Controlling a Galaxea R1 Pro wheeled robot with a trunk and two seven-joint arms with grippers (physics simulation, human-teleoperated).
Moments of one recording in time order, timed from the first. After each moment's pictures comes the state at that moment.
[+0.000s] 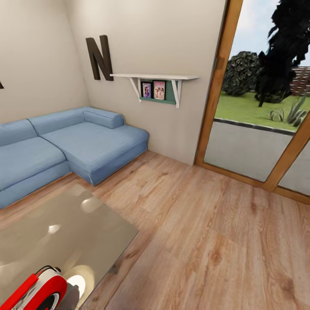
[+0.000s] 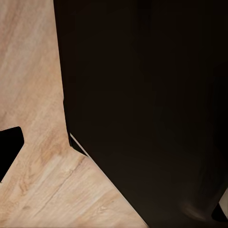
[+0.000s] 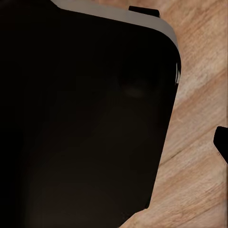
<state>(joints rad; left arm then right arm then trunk) 0.00 0.00 0.01 -0.06 0.01 -0.01 -0.01 -0.09 0.01 0.10 -0.07 0.03 -0.02 -0.01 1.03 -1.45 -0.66</state>
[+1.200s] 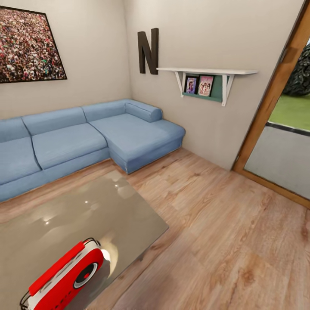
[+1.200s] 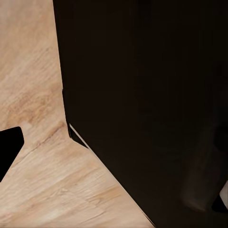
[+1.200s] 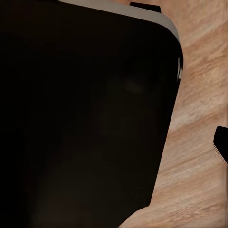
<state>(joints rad) 0.00 0.00 0.01 -0.07 0.01 -0.01 -0.01 -0.09 0.01 0.10 -0.07 0.03 -0.05 -0.01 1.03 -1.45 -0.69</state>
